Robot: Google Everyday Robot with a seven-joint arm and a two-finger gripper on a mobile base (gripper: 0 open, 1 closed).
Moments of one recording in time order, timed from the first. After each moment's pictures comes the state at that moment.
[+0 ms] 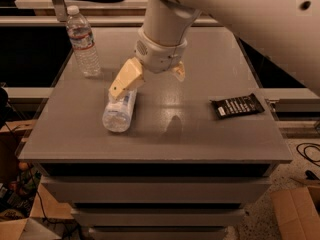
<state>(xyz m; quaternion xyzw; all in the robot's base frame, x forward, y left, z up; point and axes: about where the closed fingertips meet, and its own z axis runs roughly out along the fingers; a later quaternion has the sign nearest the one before) 0.525 0.018 0.891 -0.29 0.95 0.10 0.08</state>
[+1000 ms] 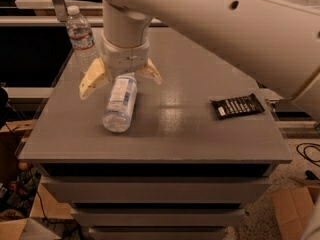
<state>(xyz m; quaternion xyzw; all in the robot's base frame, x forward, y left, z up) 0.536 0.079 0.884 -0.21 0.97 0.07 0.08</state>
